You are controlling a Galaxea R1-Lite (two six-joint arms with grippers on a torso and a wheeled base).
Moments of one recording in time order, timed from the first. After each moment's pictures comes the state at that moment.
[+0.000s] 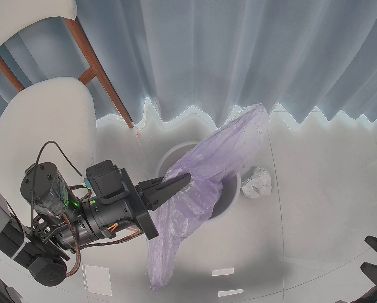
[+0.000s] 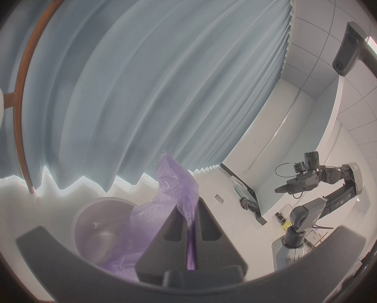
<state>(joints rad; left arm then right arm) -0.63 1.77 -0.40 -1.54 -0.43 -0.16 0.02 0.33 -0.25 0.03 0.66 0.33</state>
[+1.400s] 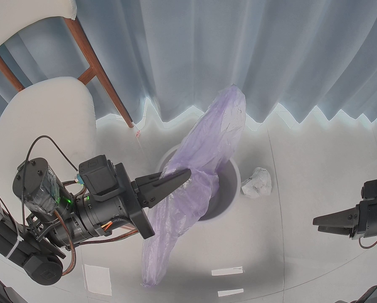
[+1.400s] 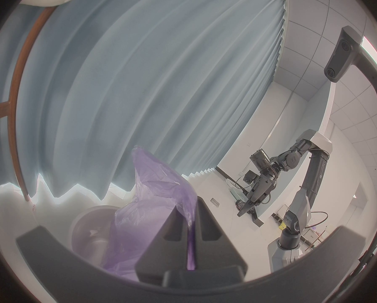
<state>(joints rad) -0.62 1.74 -0.41 -1.54 -0.48 -0.16 0.18 1.16 -0.52 0.04 0.71 0.50</state>
